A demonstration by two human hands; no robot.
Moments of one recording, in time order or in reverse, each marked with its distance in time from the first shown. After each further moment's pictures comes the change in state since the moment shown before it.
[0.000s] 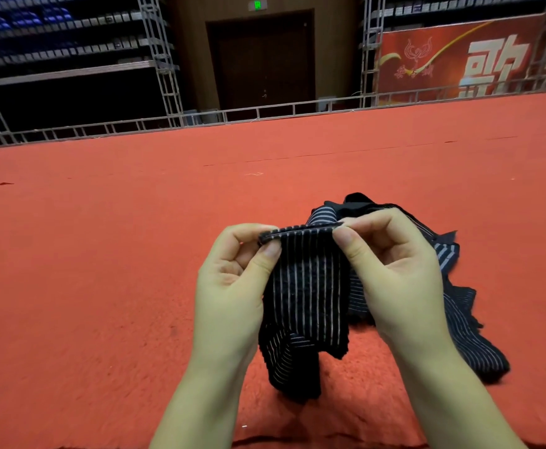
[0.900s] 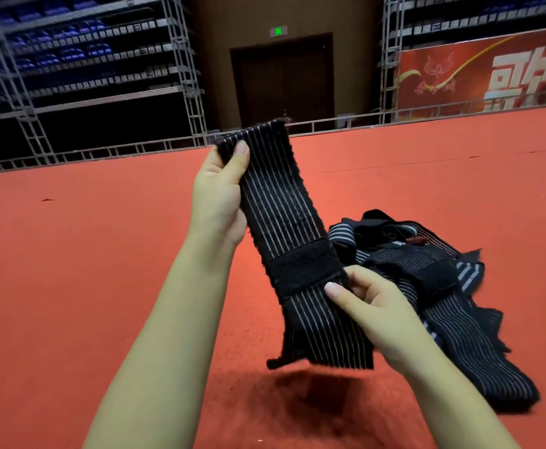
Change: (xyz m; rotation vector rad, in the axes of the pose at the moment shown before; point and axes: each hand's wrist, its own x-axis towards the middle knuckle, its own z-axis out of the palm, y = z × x) left_hand 0.117 0.035 0.005 -0.124 0.048 -0.017; right_hand -0.001 0.057 -0.013 -0.022 -0.362 0.308
